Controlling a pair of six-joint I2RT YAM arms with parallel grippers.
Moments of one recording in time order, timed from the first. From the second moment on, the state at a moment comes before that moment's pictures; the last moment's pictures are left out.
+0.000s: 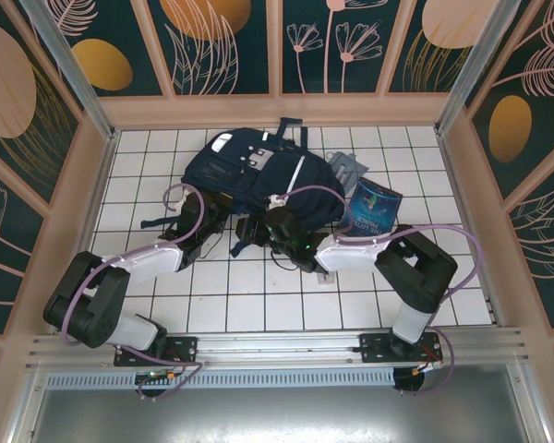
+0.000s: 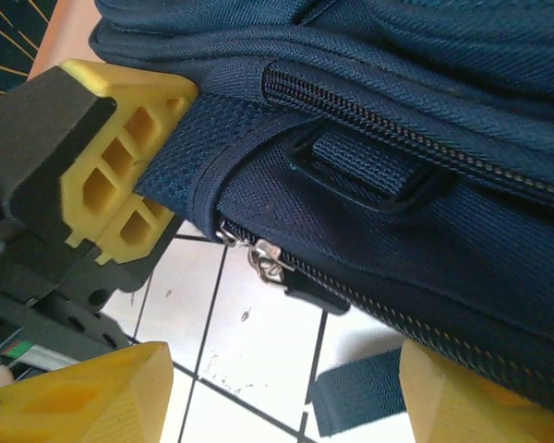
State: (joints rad) left arm -0.48 1.44 0.59 0.41 -0.09 -1.47; right arm 0.97 1.75 0.89 0.36 0.09 0.89
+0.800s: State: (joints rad) left arm -0.50 1.41 0.57 0.44 -0.11 -1.53; right arm 0.97 1.87 0.90 0.62 0.17 0.84
